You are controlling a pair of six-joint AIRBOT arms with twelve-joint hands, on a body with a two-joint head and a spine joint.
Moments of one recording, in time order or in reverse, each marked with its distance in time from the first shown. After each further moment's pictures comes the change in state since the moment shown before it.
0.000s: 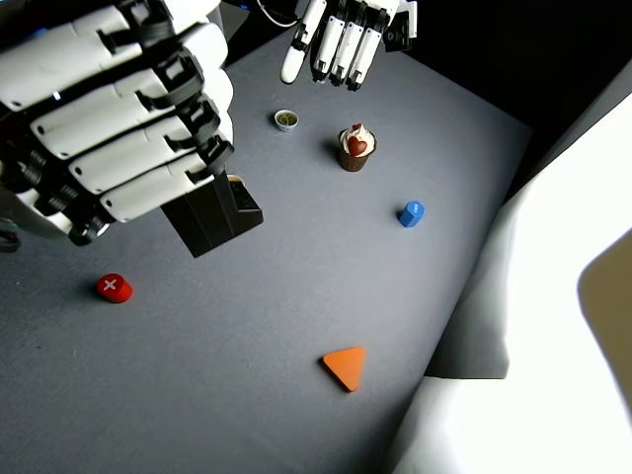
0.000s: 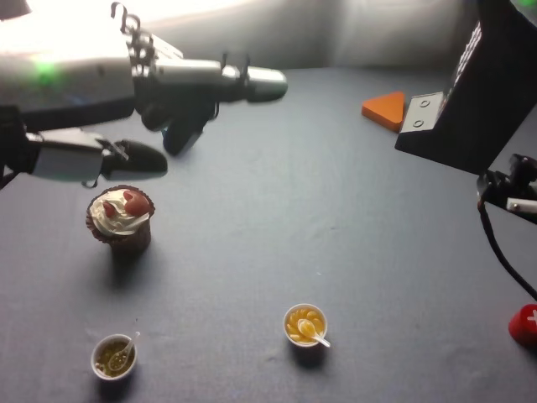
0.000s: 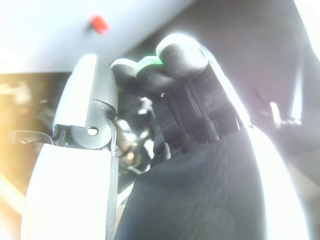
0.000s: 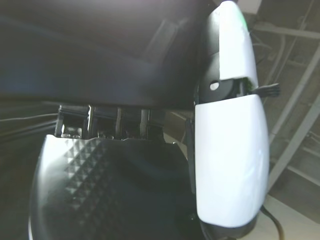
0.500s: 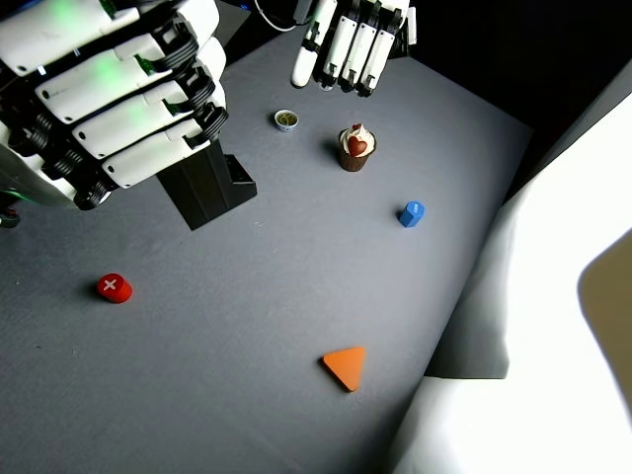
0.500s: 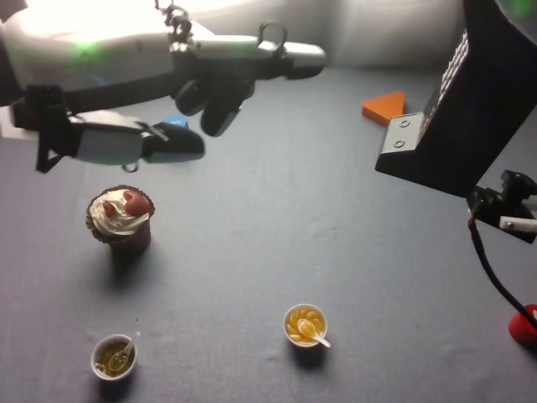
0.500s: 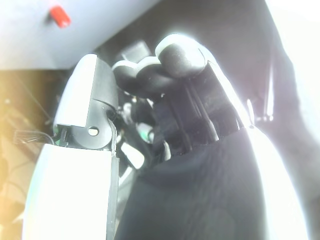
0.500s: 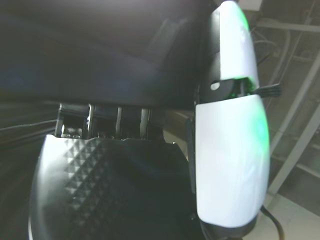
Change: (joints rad) left arm -0.044 -0.071 0.005 -0.061 0.030 0.022; right arm -0.001 0.005 -0.059 0.007 0.005 -0.002
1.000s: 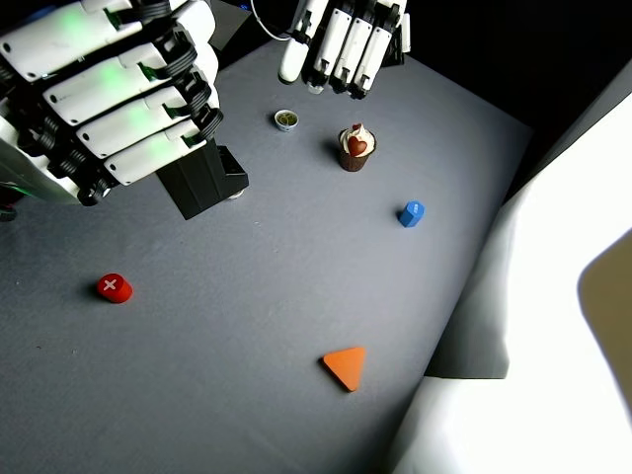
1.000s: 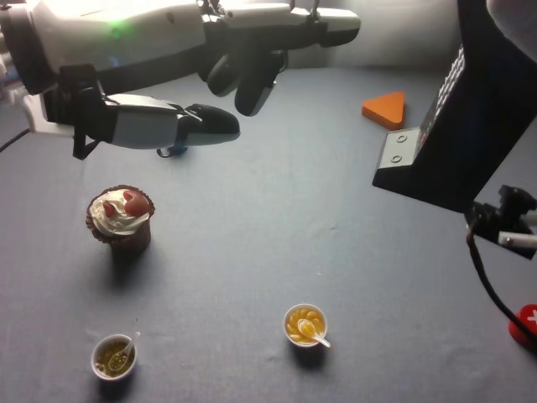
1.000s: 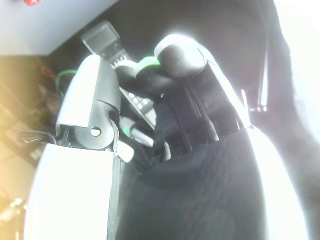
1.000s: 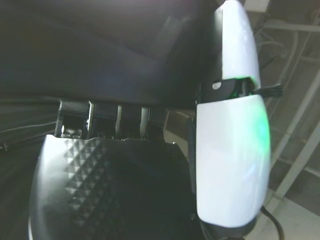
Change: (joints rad) left arm -0.010 -0.028 -0.030 -0.100 0.033 0.045; right arm -0.021 0.002 -0.027 0.010 0.001 -0.002
